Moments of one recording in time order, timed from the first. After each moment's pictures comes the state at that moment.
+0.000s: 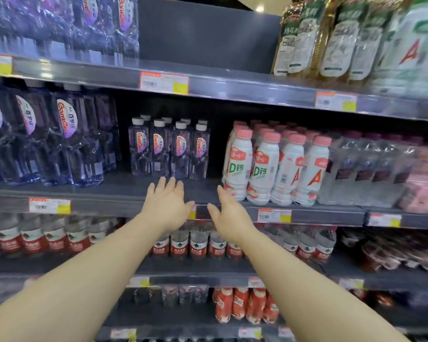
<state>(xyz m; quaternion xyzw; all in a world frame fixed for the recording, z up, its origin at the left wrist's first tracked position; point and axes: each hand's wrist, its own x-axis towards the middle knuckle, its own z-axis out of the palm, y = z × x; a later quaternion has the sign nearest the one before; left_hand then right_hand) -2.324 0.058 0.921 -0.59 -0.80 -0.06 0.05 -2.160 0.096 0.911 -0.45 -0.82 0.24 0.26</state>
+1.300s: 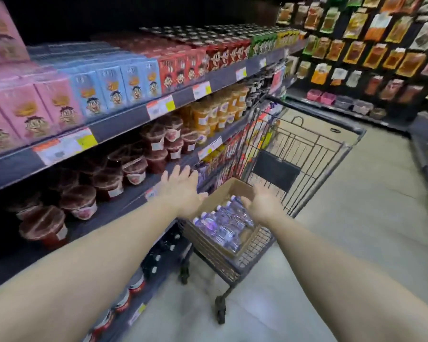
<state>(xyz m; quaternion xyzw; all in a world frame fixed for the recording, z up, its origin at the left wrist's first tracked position) -1.470 0.318 0.783 -0.92 -0.40 0.05 -0.05 -1.294 0.197 0.752 -0.89 -0.42 0.13 0.13</state>
